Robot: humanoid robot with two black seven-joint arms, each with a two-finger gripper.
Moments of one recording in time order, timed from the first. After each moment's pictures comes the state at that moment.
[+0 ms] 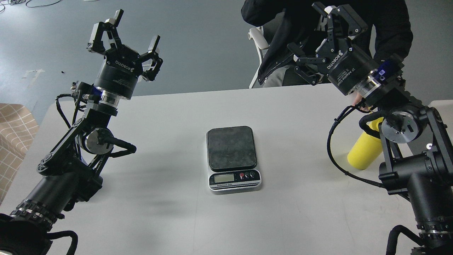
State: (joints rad) left arm -0.62 0.25 -1.09 -0.94 0.42 -0.49 -0.49; right arm 0.46 0.00 1.57 1.37 -0.74 0.48 -0.27
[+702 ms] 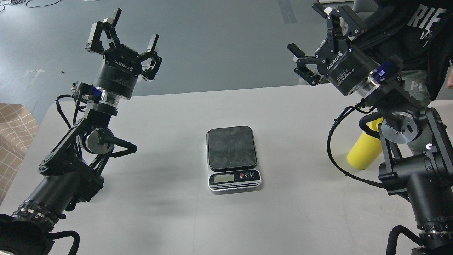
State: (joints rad) left arm -0.62 0.24 -1.10 -0.93 0.42 -0.49 -0.49; right arm 0.46 0.00 1.57 1.37 -0.74 0.48 -0.27
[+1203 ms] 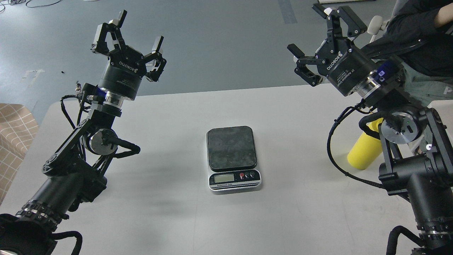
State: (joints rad) left arm -0.62 0.22 -1.10 -0.93 0.43 -0.49 -0.49; right arm 0.46 0.00 1.57 1.37 -0.74 0.48 -0.27
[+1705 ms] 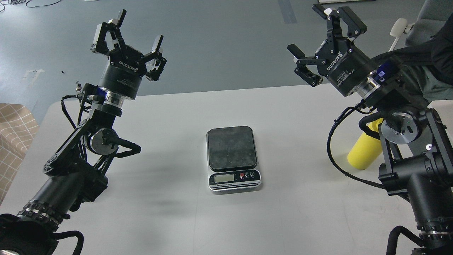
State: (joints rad) left arm -0.62 0.21 -1.10 -0.93 0.43 -0.49 -0.49; right arm 0.46 0.00 1.57 1.37 -0.74 0.48 -0.27
